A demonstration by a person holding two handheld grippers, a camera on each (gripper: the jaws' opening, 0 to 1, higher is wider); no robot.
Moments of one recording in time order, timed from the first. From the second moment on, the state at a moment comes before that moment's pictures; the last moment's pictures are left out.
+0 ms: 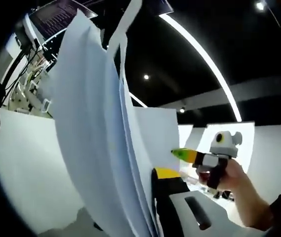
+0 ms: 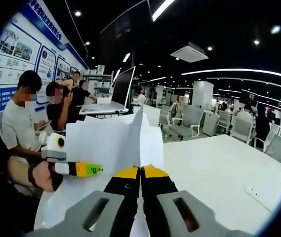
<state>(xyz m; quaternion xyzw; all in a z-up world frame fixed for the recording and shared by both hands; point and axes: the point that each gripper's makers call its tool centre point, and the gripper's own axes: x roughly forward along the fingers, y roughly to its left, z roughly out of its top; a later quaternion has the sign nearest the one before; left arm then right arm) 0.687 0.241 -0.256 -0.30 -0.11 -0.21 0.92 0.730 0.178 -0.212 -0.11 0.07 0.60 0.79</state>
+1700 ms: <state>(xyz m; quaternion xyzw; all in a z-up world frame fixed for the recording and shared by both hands) 0.660 0.221 -0.219 -0.34 -0.17 -0.31 0.87 0.722 0.140 -0.227 -0.10 0.08 0.65 0.75</state>
